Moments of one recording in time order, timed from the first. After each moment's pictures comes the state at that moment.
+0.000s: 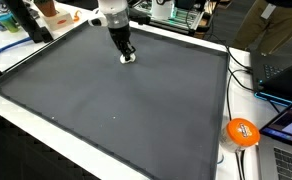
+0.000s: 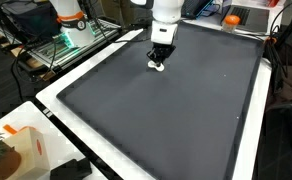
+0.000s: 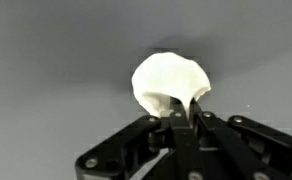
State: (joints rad) arm 0.08 0.37 -0.02 -2.20 0.05 2.48 0.38
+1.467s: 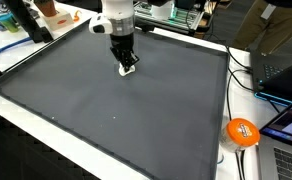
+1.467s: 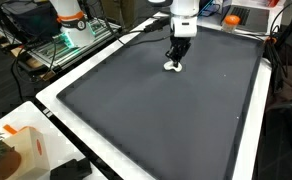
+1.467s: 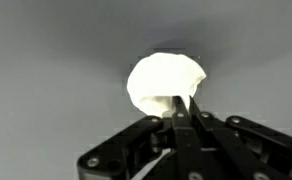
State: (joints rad) arm 0.13 0.45 -0.01 -2.07 -0.03 2.56 0.37
